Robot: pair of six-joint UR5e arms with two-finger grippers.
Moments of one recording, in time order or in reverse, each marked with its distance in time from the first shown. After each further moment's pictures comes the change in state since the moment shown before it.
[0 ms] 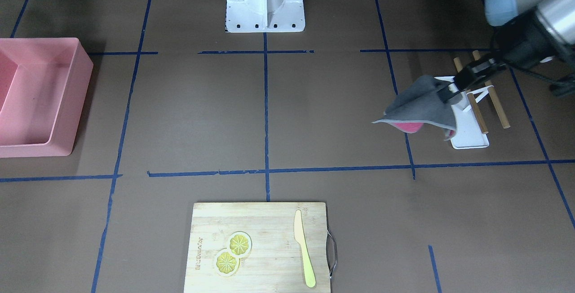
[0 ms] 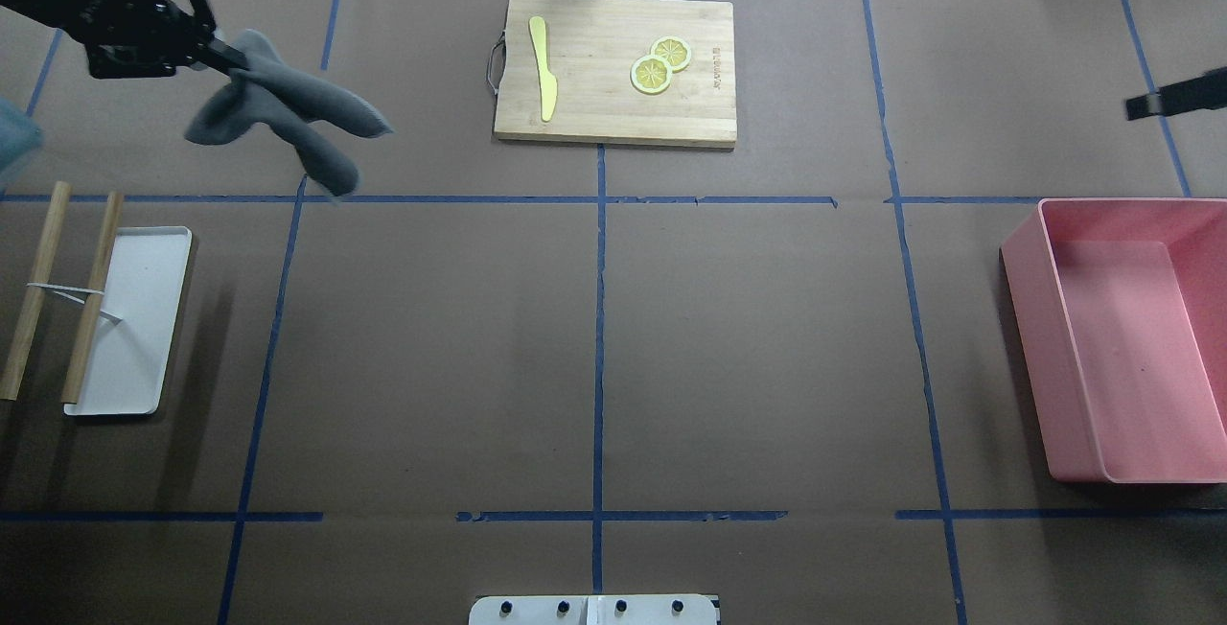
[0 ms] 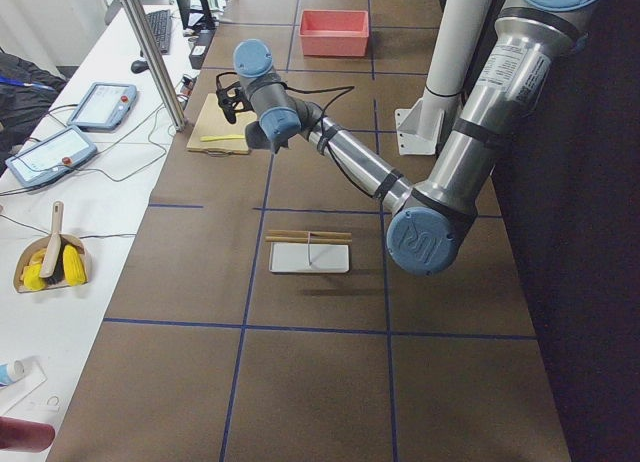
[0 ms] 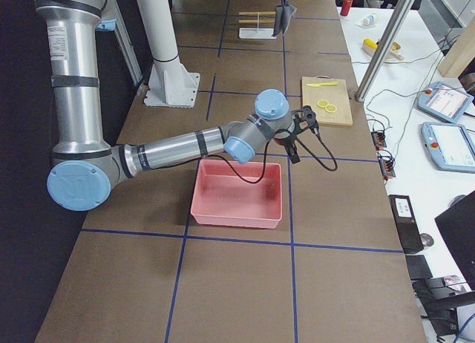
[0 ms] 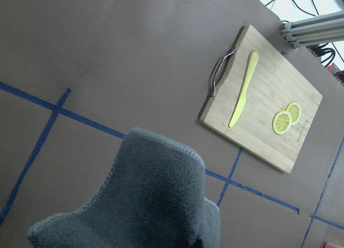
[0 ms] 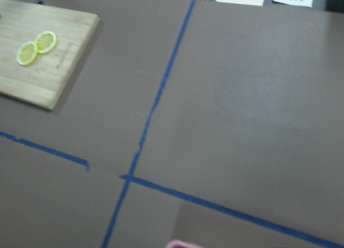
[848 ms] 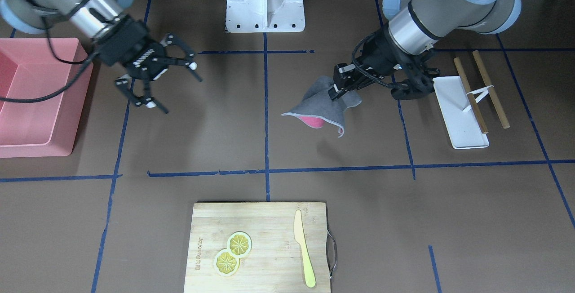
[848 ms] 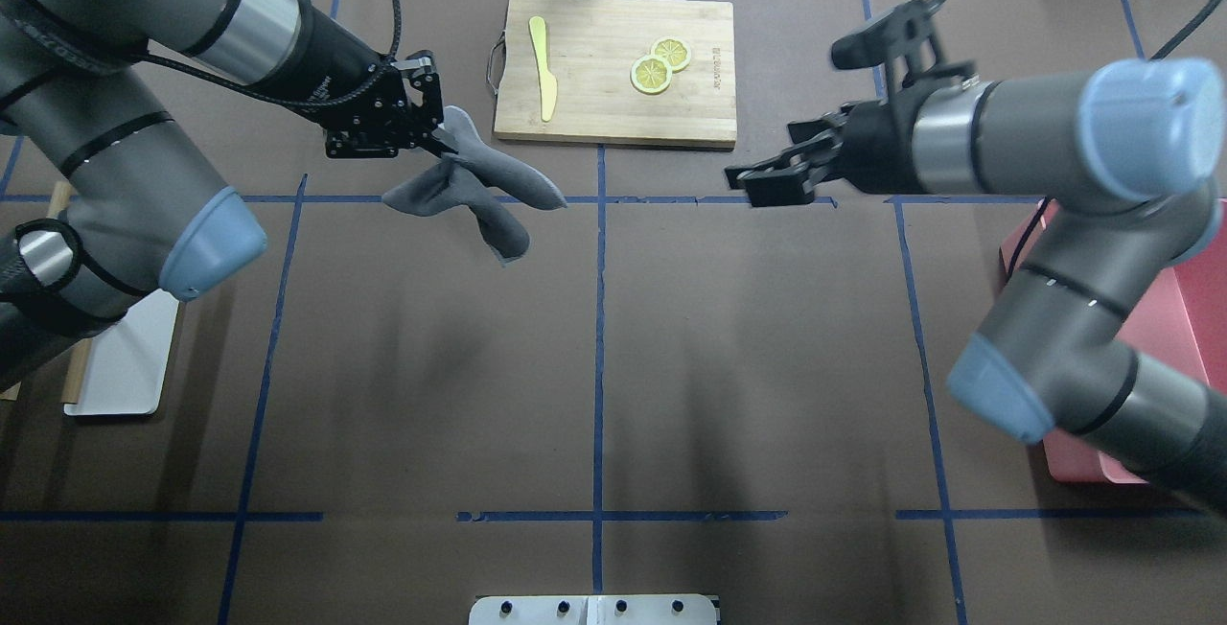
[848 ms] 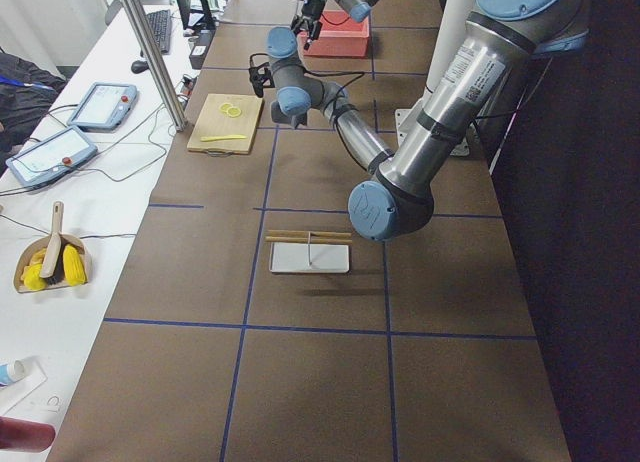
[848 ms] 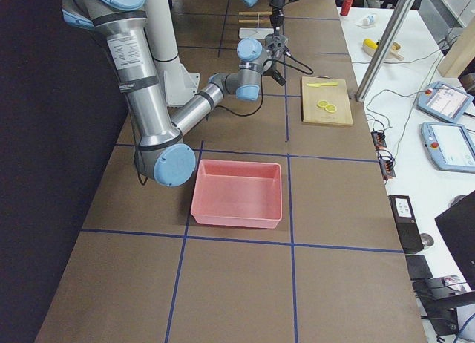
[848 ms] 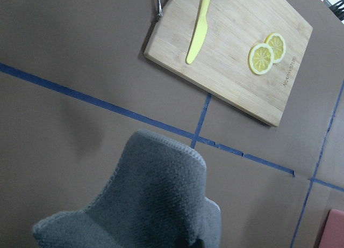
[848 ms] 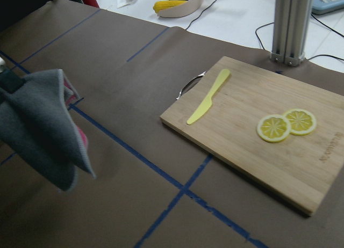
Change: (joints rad) left arm 0.255 -0.164 0.053 -0.037 0.166 -0.048; right arm -0.570 0.279 0.095 0.071 -0.480 0.098
